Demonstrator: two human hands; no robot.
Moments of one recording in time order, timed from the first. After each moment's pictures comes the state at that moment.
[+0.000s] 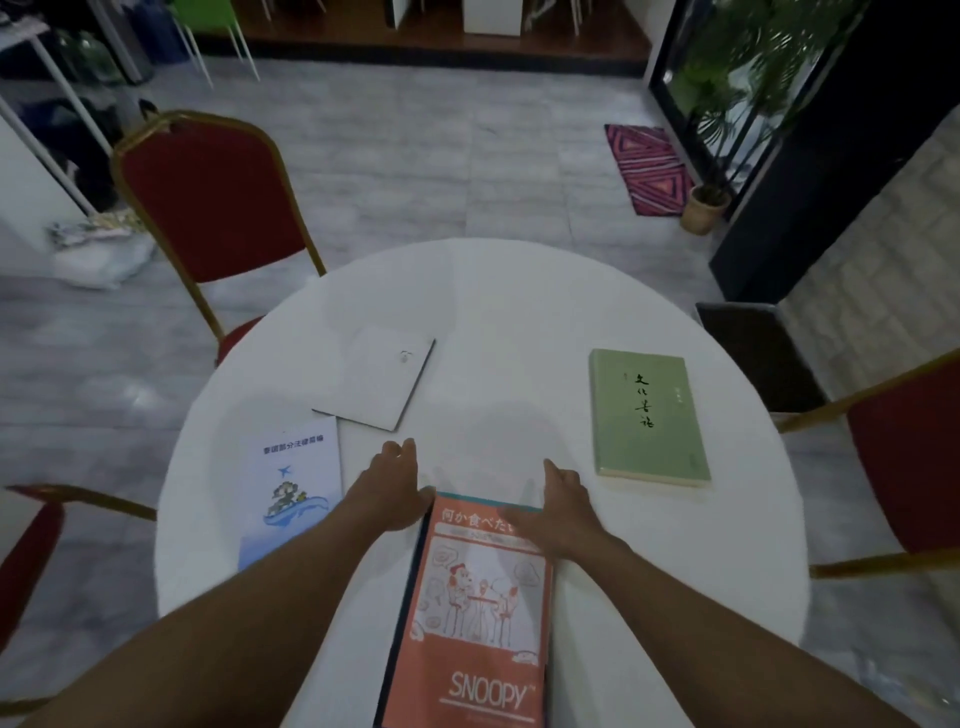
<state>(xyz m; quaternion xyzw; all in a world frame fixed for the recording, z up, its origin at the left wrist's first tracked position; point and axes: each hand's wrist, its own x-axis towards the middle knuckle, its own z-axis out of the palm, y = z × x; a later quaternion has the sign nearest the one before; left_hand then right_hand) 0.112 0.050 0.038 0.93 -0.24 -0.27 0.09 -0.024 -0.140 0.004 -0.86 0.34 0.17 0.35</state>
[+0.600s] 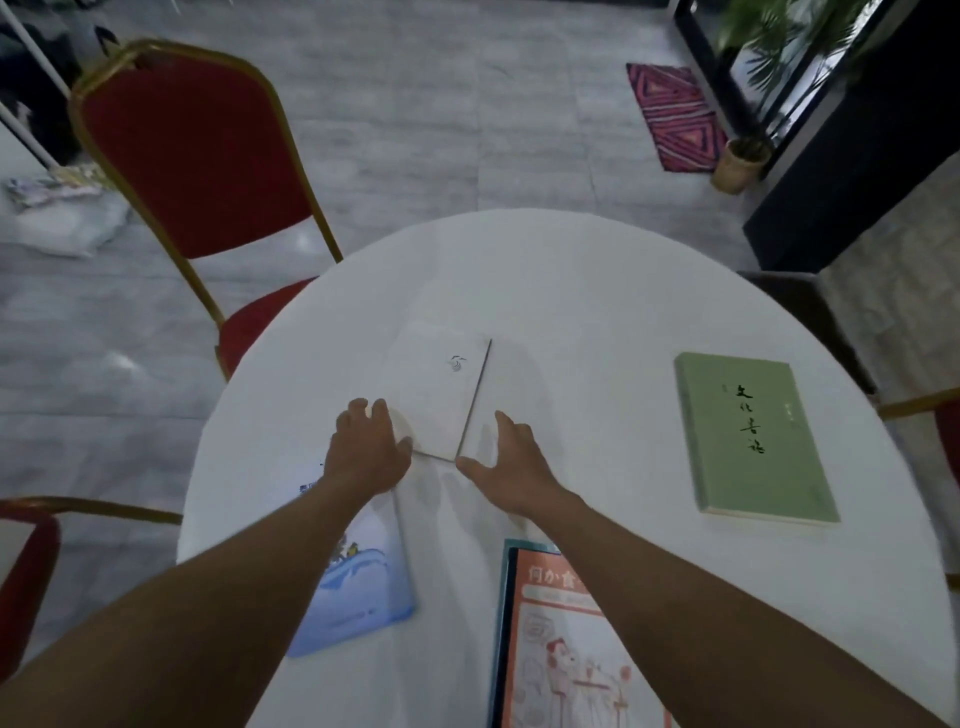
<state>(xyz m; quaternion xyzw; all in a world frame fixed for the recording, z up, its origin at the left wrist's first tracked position) 0.278 0.094 -0.013 0.96 -0.16 -0.21 0.11 0.165 -0.065 -0.026 -0.84 0.30 0.16 0.42</state>
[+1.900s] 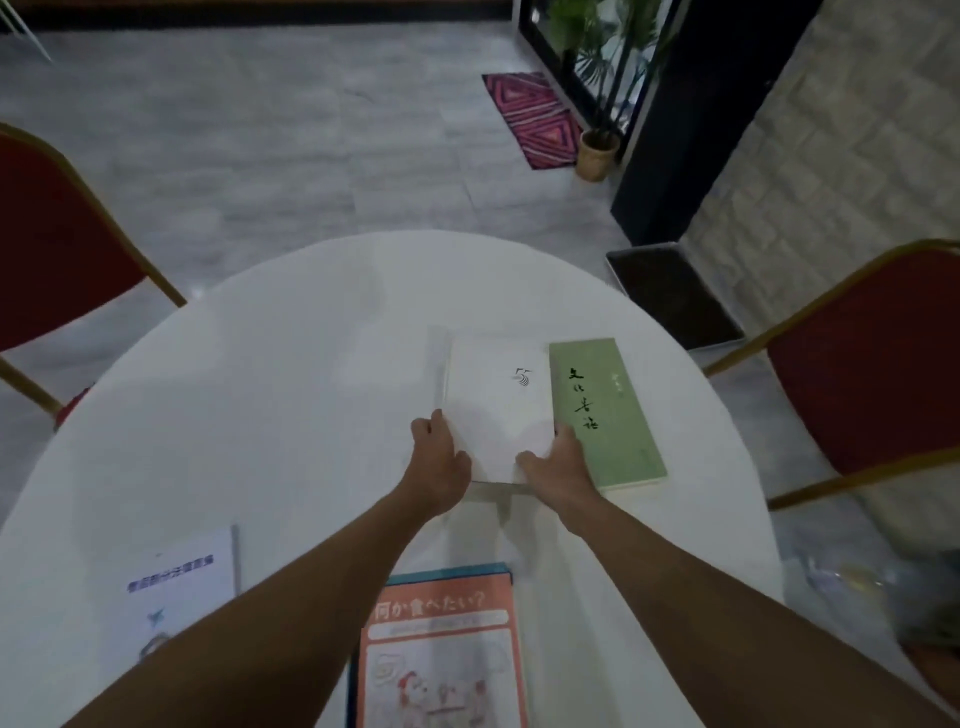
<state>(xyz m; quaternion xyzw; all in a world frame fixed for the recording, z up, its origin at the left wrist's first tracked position) 0.140 -0.131 0.003 0.85 -0.29 -0.32 0.30 0.023 -0.244 -0.005 -0.66 0.54 -0.07 0.52</state>
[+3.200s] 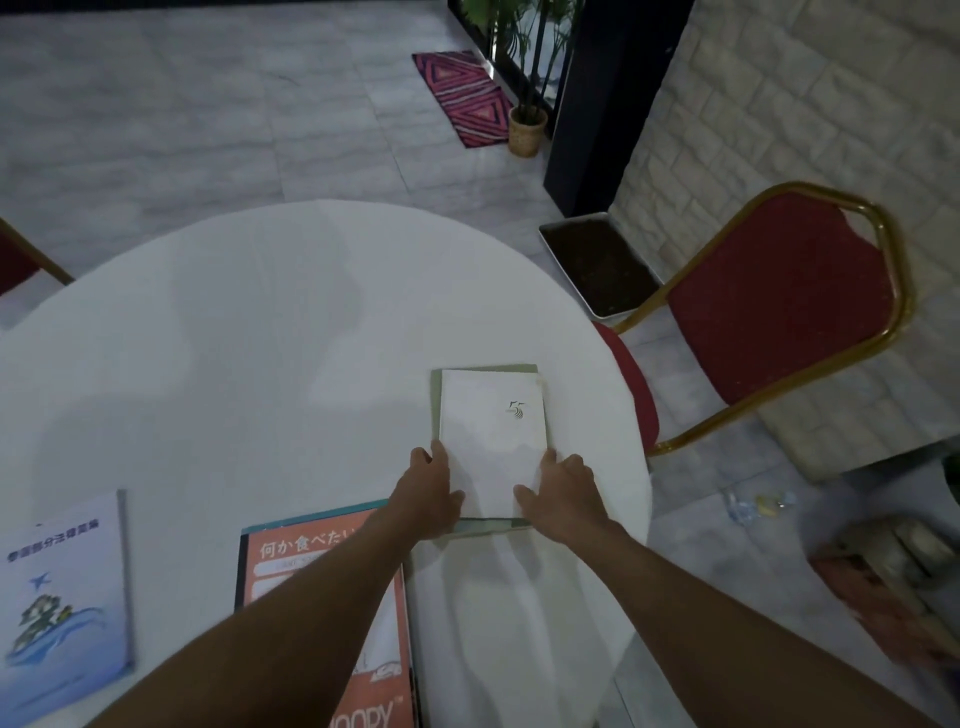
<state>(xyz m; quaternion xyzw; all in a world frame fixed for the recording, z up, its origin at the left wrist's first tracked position) -0.014 -0.151 -0.010 0.84 -0.38 -0.38 0.11 -0.160 -0.262 -0.011 -0.80 0.51 0.16 0.27</state>
